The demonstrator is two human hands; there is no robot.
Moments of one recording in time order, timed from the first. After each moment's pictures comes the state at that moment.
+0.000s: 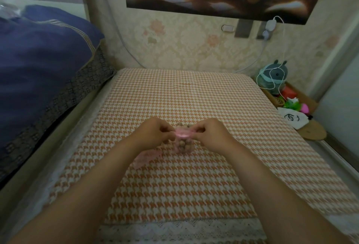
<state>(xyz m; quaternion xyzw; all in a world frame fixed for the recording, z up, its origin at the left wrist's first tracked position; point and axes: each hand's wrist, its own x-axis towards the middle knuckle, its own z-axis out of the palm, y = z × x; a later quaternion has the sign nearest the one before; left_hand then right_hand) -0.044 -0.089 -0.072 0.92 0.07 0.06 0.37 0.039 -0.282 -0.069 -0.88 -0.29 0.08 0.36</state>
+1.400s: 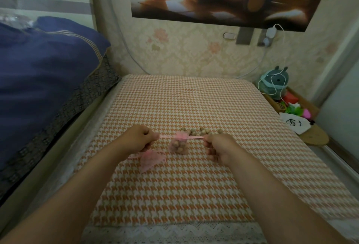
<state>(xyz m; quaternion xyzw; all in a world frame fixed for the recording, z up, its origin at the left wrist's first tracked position) -0.078 -0.052 -0.066 0.85 0.18 0.01 0.50 0.034 -0.279 -0.075 -0.76 0.08 0.27 0.58</state>
